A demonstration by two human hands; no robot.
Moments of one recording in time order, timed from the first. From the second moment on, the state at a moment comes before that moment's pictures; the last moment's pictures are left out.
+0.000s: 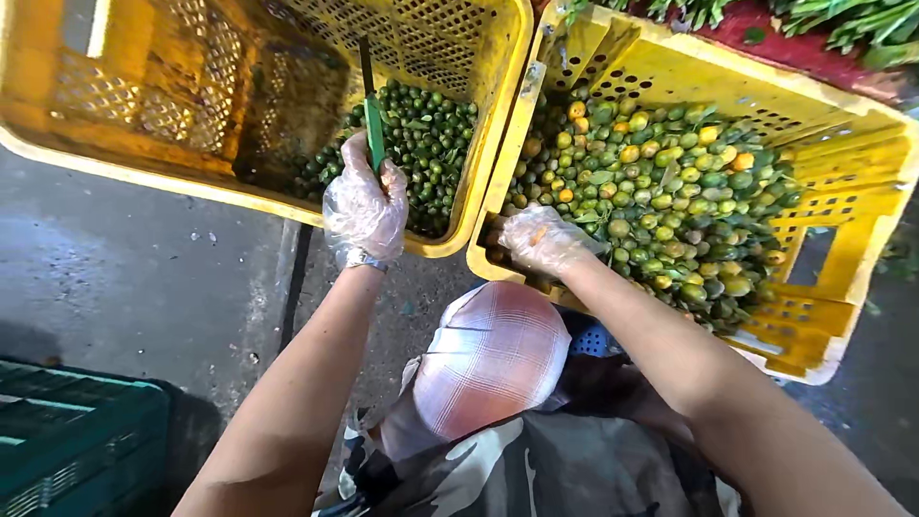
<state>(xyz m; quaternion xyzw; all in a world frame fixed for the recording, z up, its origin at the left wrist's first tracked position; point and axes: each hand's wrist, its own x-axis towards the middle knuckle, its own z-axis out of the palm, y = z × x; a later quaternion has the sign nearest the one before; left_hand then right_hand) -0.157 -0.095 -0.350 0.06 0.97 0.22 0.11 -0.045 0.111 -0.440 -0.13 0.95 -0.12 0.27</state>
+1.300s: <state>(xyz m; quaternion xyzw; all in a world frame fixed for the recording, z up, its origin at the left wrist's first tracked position) -0.152 -0.099 -0.366 0.08 0.98 0.18 0.07 -0.032 0.125 -0.401 0.16 0.97 -0.15 0.11</state>
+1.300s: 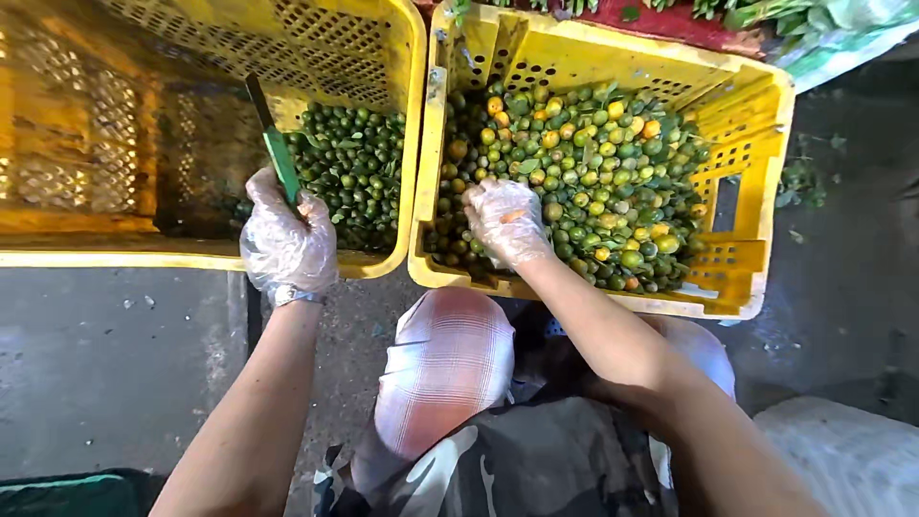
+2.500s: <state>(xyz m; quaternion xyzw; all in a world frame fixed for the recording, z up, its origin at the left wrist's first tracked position) -0.158 -0.100 -0.369 0.07 0.98 0.17 0.08 -0.036 0.176 -0.398 0.34 0.75 -0.54 0.16</state>
